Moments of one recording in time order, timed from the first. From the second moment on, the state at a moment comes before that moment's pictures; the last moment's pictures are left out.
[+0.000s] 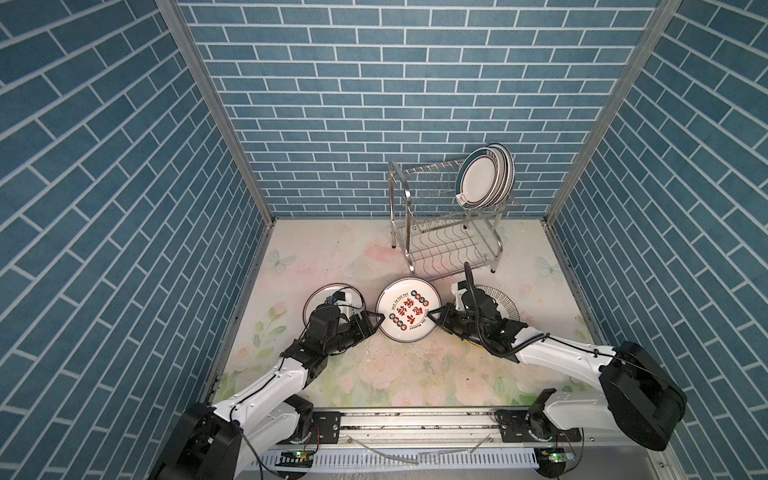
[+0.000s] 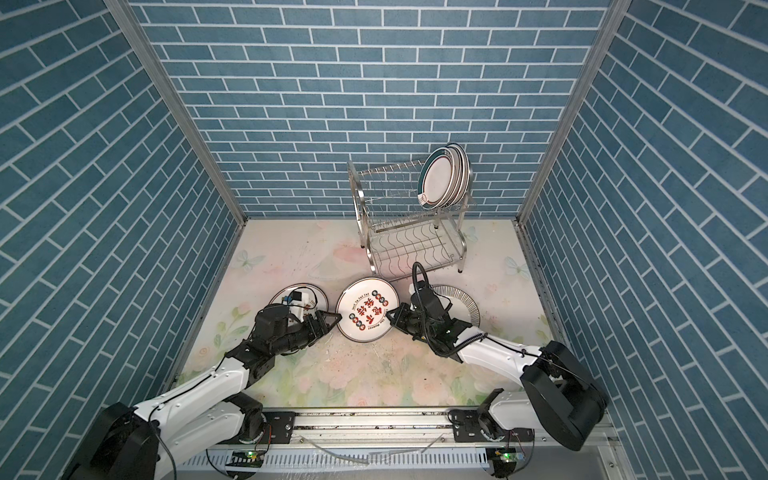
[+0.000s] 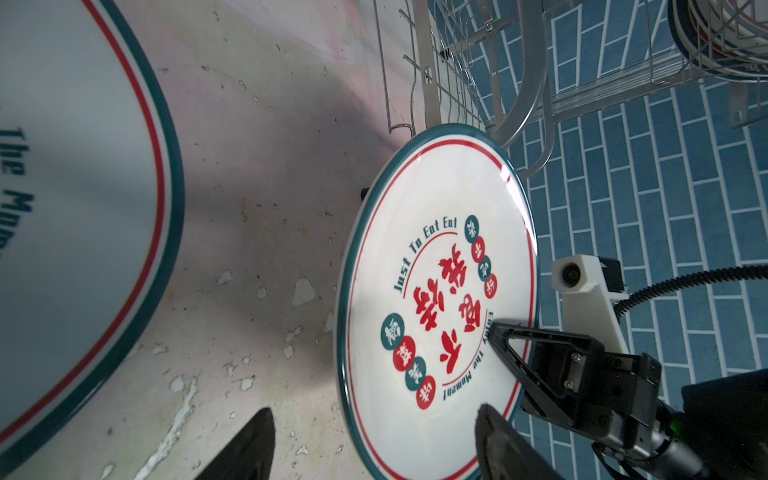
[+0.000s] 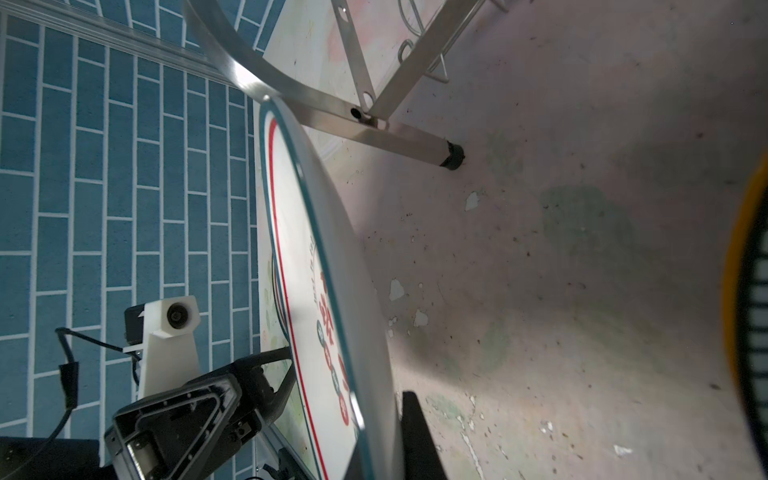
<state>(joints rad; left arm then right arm) -0.43 0.99 0.27 0.20 0.41 -0.97 0.78 1.33 0.56 0.20 -0.22 1.12</state>
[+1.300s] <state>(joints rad) -0.36 1.03 0.32 0.26 0.46 -1.03 0.84 1.54 0.65 0.46 -0.31 1.29</state>
